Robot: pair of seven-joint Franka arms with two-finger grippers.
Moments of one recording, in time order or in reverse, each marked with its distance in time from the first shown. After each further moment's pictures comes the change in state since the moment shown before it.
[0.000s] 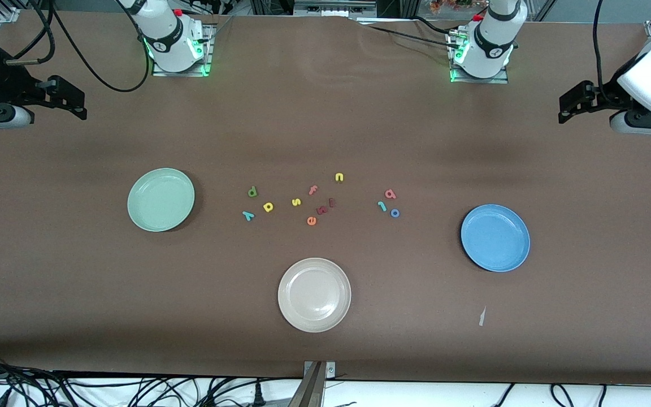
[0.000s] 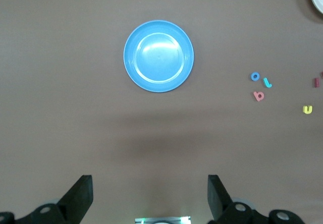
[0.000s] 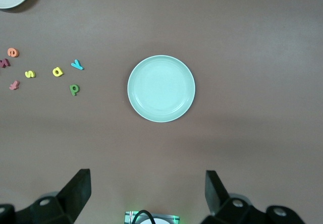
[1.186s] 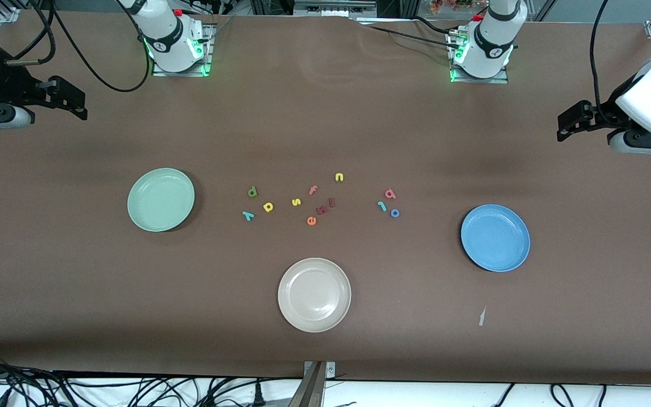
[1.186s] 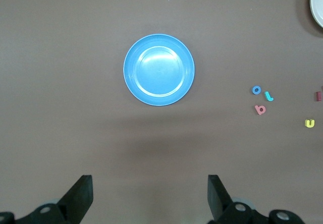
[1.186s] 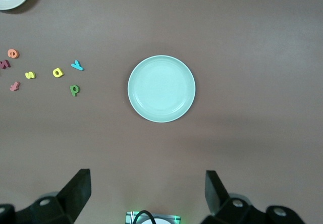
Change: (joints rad) left arm 0.001 0.042 0.000 0.009 0.000 0.051 0.000; right arm 0.000 0.001 0.001 0.000 0.001 0.001 0.007
